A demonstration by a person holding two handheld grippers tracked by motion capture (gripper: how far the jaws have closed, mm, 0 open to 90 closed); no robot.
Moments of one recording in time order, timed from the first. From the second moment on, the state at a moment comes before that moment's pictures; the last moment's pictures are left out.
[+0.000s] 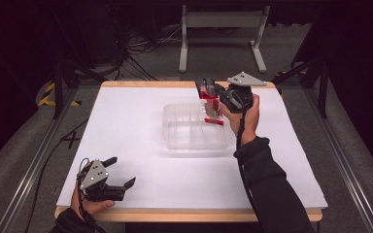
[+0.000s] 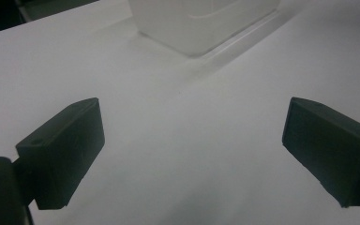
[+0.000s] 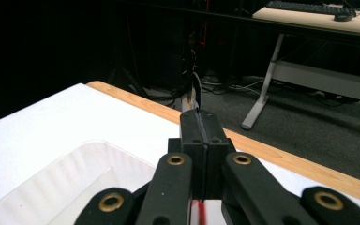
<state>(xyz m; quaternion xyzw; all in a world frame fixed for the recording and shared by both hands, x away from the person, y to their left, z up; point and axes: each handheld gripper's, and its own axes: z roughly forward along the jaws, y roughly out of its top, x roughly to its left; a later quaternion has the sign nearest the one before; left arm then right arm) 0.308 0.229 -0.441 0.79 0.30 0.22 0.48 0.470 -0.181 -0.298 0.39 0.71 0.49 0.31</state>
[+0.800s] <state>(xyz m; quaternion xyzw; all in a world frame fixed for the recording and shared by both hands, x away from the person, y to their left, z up) 0.308 0.228 -0.442 0.80 0.30 0.22 0.48 0.461 -0.172 -0.328 0.38 0.74 0.48 0.28</state>
